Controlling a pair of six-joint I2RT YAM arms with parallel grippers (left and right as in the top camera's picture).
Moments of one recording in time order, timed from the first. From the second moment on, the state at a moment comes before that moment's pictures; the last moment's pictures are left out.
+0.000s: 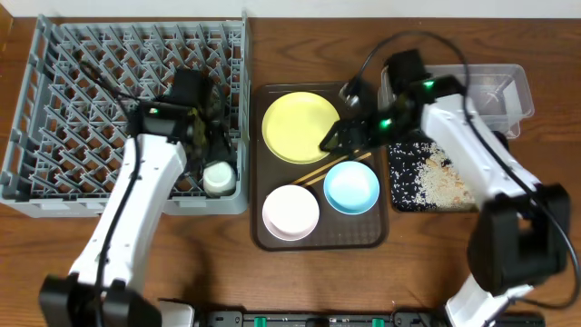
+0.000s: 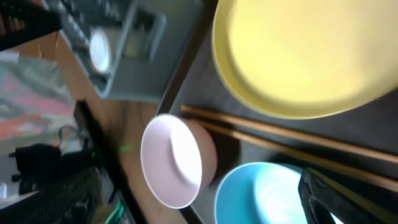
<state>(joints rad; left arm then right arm) -0.17 1.50 1.36 -1.16 -0.08 -0.57 0.24 1.83 1.50 -0.97 -0.76 -0.11</state>
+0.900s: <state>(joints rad) -0.50 1.78 1.52 -1.04 -0.12 -0.75 0.06 1.45 1.57 -1.04 -0.27 0.20</state>
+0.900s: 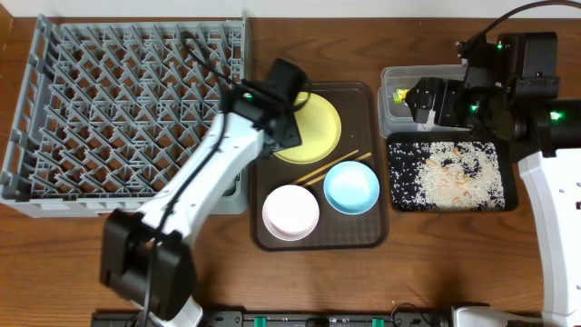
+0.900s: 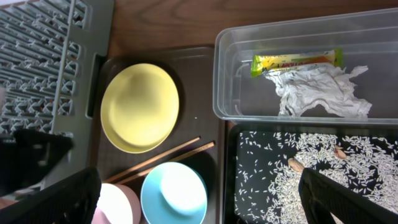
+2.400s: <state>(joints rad) -0.52 2.02 1.52 -0.92 -0.07 -0.90 0.06 1.45 1.57 -1.04 -0.27 0.20</state>
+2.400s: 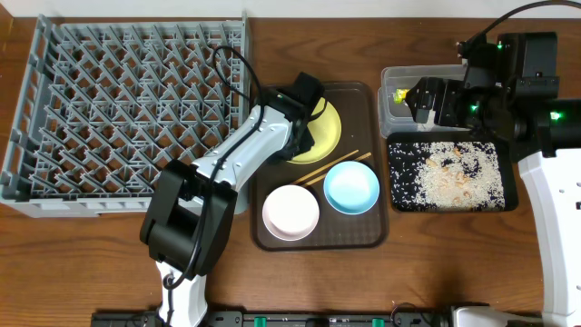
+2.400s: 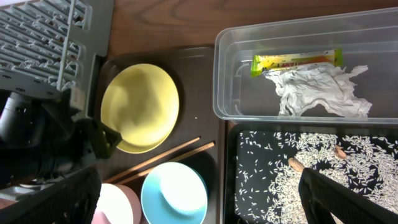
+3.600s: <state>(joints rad) -0.72 2.01 1.51 -0.92 -0.01 -0.67 0.06 1.45 1.57 -1.04 -0.27 0.20</state>
